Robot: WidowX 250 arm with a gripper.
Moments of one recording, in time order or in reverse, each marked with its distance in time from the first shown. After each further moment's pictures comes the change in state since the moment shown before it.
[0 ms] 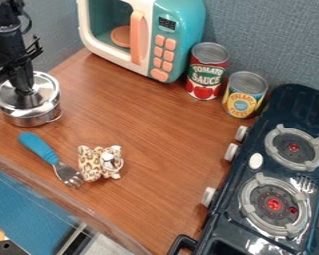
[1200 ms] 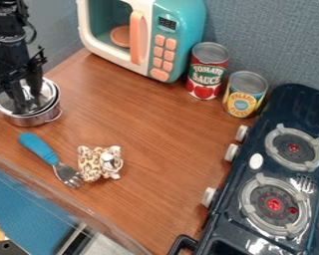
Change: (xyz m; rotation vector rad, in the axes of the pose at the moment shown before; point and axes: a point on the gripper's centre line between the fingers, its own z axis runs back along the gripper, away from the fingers) arm -0.012 0.002 -0.014 0.029 0.056 -0.052
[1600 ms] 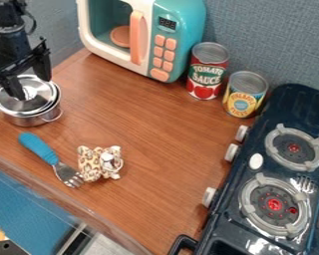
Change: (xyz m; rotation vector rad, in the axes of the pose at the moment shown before) arm -0.005 -0.003 0.020 -0.050 0.038 -0.004
